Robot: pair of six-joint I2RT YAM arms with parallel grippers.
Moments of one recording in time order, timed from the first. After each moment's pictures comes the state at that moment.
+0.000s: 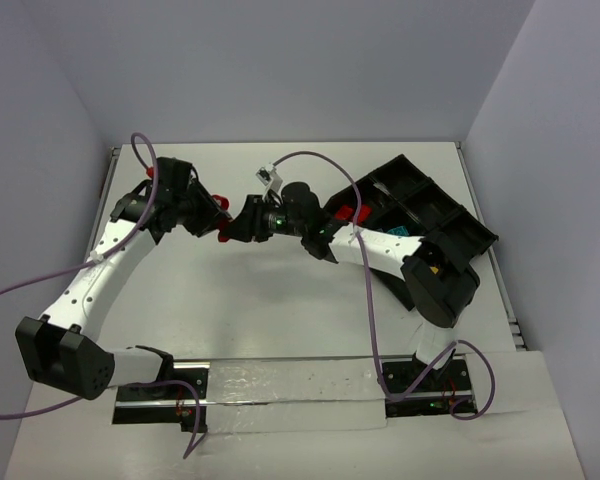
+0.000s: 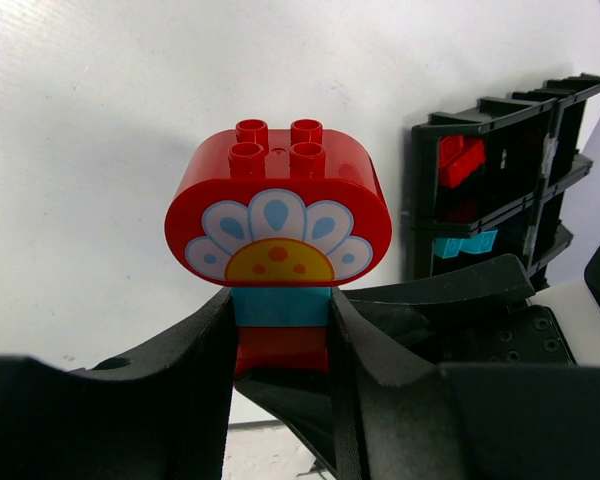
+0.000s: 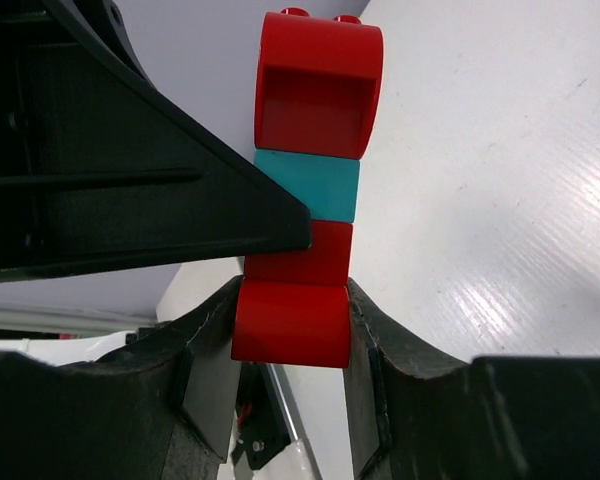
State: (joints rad) left arm -0.34 1.30 1.27 -0.80 0.03 -0.95; right arm 0.81 1.79 1.20 0.40 -0.42 0.78
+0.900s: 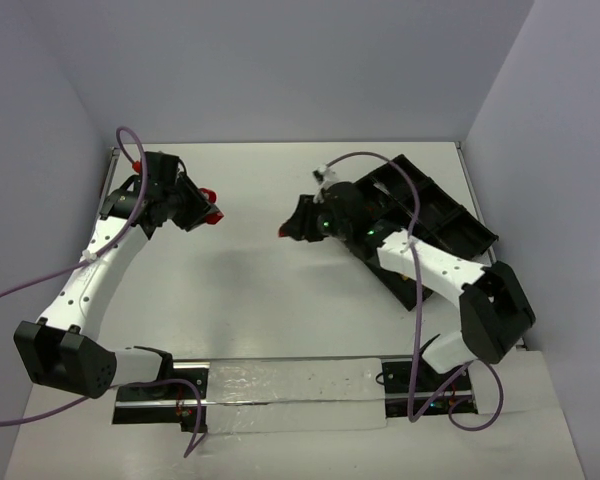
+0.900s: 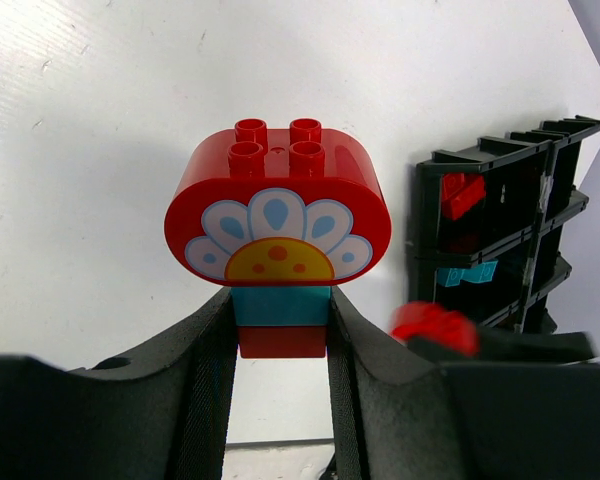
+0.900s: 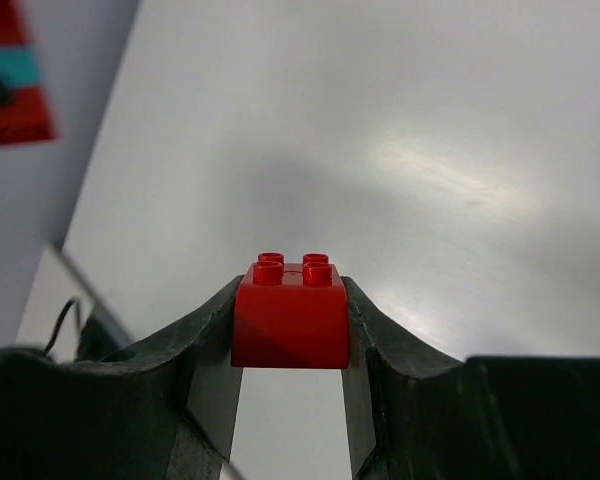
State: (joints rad) left arm -0.28 1.31 1.31 -0.83 0.01 -0.90; right arm 0.66 1.47 0.99 0.04 -0.21 0.60
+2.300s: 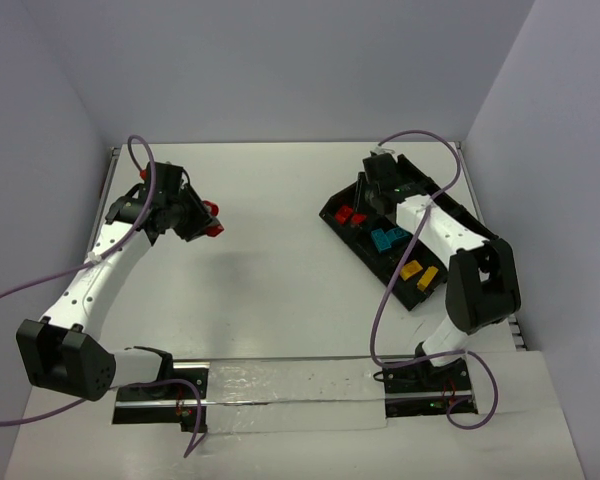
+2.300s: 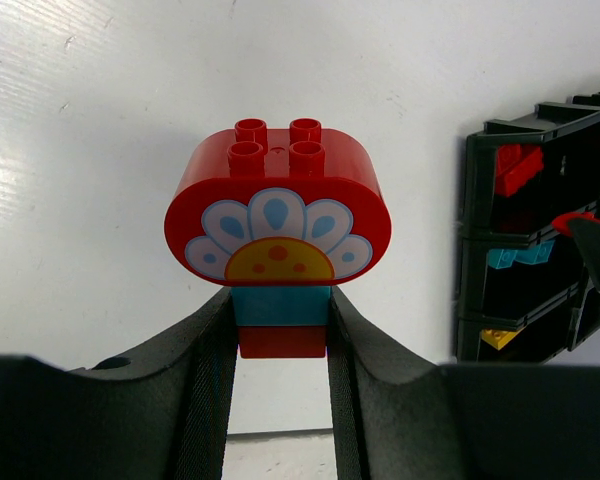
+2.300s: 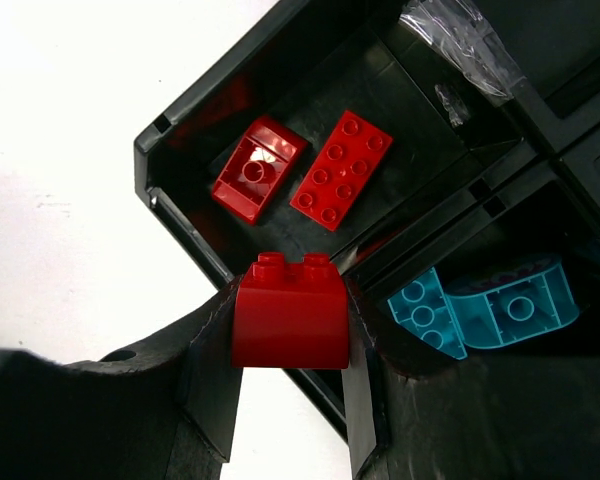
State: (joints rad) left arm -0.28 1.29 1.22 -0.81 0.03 -0.83; right arm 0.31 1.62 1.21 -0.39 0.18 0.38
